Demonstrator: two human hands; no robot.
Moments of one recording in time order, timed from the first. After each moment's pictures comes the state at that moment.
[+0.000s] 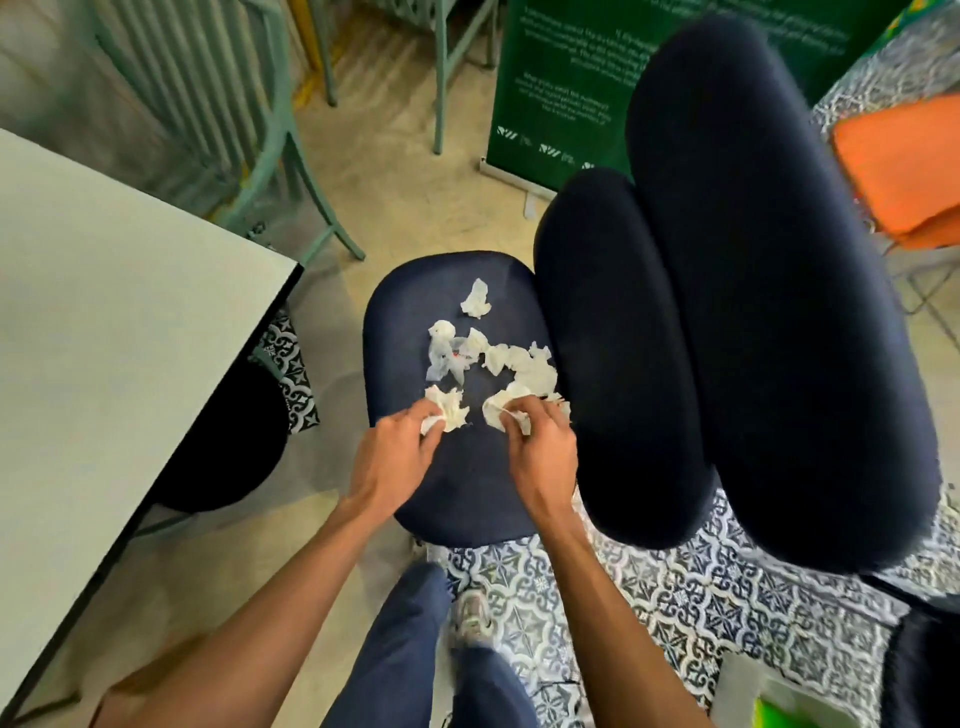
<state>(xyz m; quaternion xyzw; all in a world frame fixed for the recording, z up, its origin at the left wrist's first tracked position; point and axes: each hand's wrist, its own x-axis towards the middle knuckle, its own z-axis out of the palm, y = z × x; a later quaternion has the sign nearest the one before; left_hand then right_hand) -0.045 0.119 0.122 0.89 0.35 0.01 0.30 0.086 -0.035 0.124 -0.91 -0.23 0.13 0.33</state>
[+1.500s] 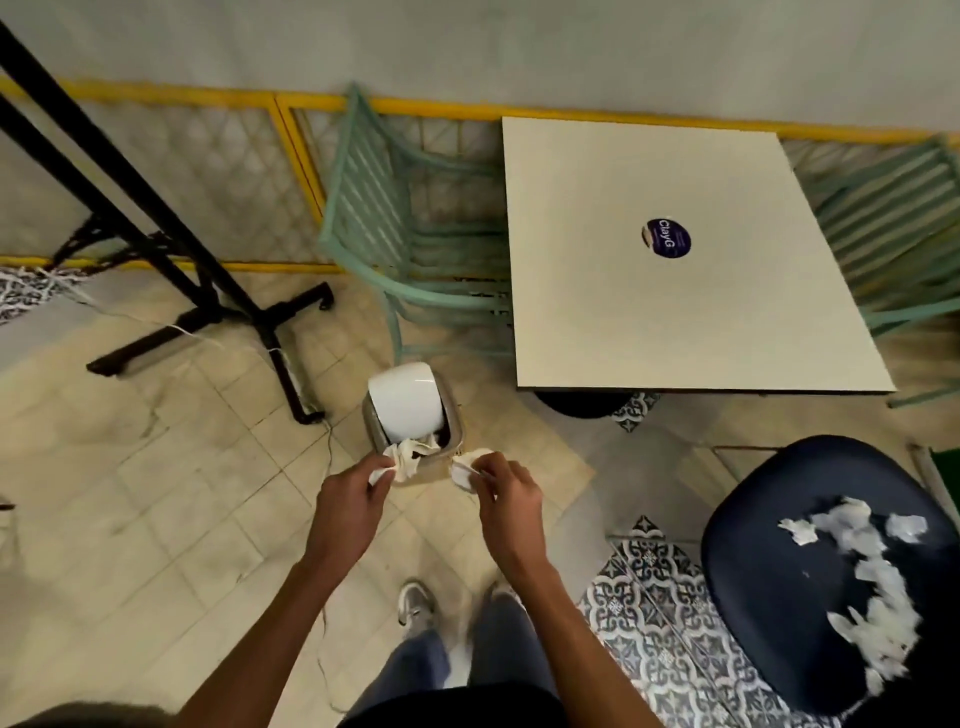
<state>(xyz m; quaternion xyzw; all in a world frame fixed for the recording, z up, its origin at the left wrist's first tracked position) -0.814 -0.156 0.225 0.50 0.80 0.26 0.19 -0.599 -0.087 0.207 -0.58 -0.71 0.35 0.21</state>
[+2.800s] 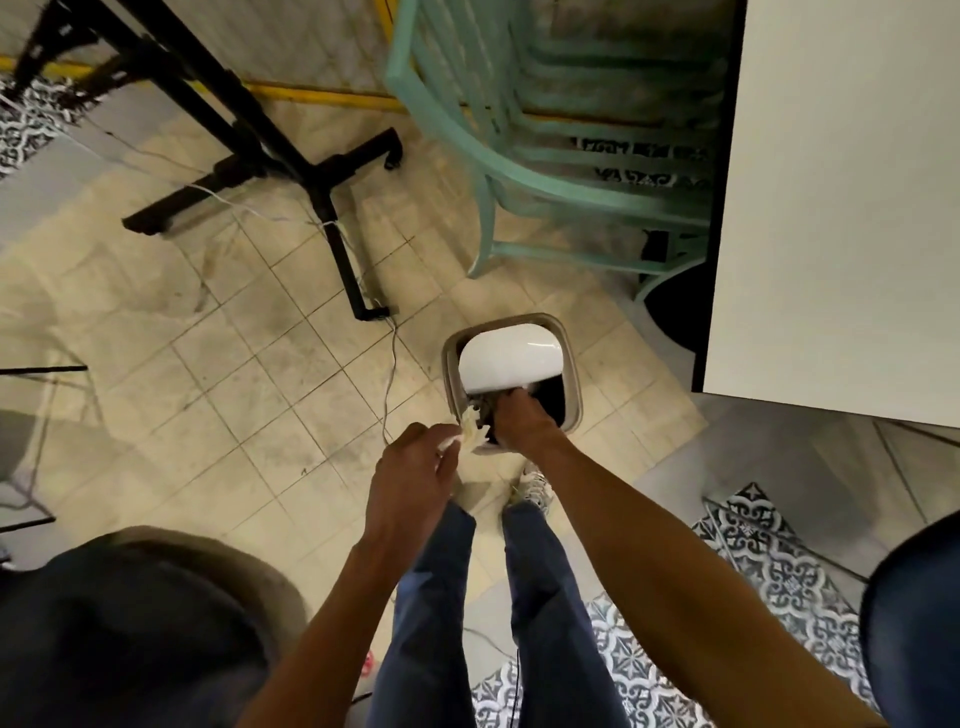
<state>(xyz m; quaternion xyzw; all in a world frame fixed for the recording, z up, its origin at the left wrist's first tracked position) -0.905 -0.081 0.084 0.40 0.84 0.17 0.32 -0.799 0.062 -0.047 -0.46 -0.76 0.37 -0.26</state>
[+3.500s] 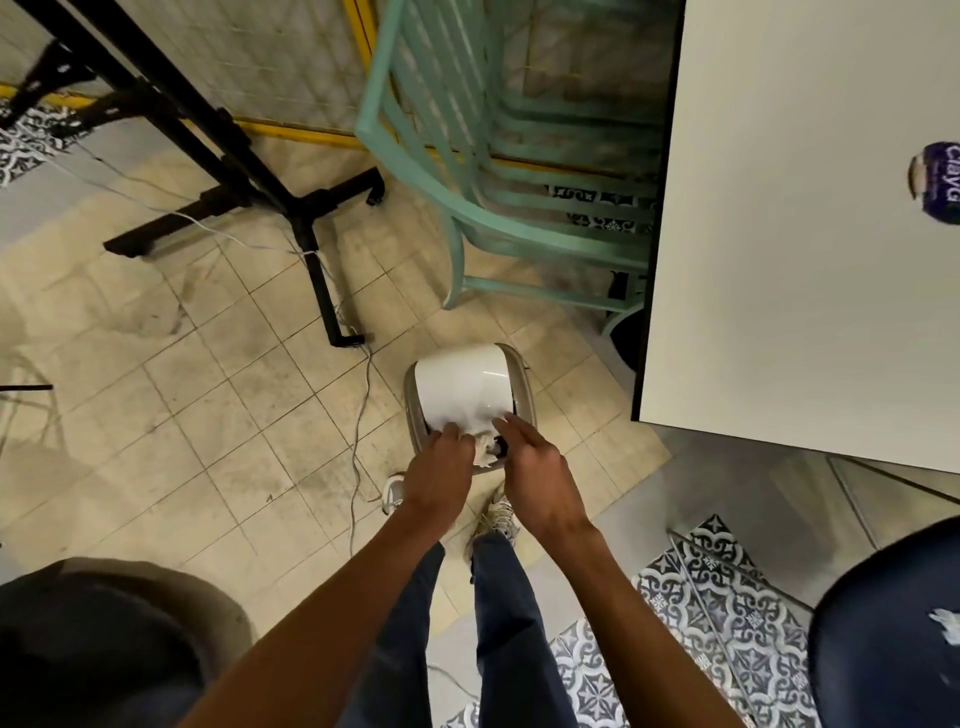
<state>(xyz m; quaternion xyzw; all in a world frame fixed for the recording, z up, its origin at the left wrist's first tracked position) -0.846 -0.014 0.030 0.54 0.80 -0.06 0.25 -0.709 0.050 0.047 -0.45 -0.83 0.34 -0.05</state>
